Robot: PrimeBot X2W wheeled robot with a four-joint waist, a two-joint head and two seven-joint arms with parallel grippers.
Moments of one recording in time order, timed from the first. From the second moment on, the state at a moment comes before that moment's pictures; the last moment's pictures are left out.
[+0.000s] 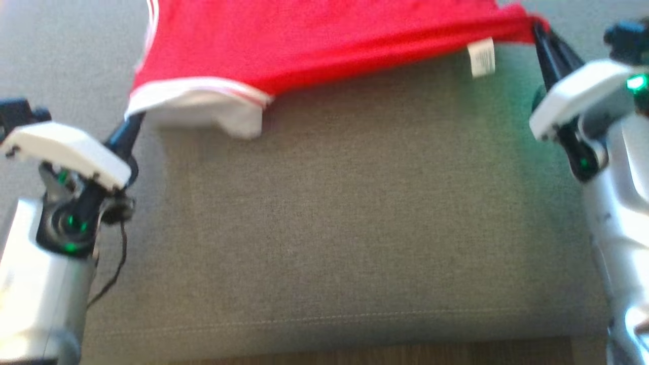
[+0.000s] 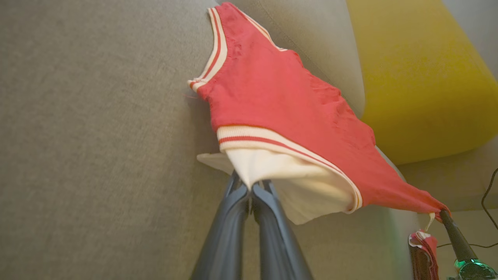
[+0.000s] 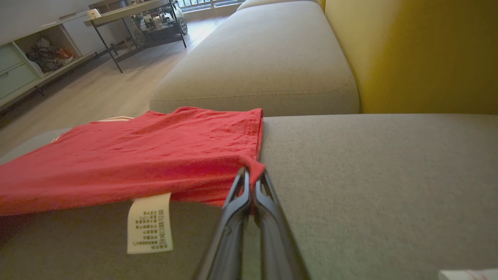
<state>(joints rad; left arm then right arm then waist) -0.50 0.33 -0.20 0.36 -1.11 0.04 0.32 -0.80 -0.21 0.02 0.74 0.30 0.13 -0.04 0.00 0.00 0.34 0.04</state>
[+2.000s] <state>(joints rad) -0.47 0.17 -0.09 0.24 -1.27 0.16 0.25 -0.63 -0.12 -0.08 0.51 0.27 0.13 0.02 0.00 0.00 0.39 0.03</state>
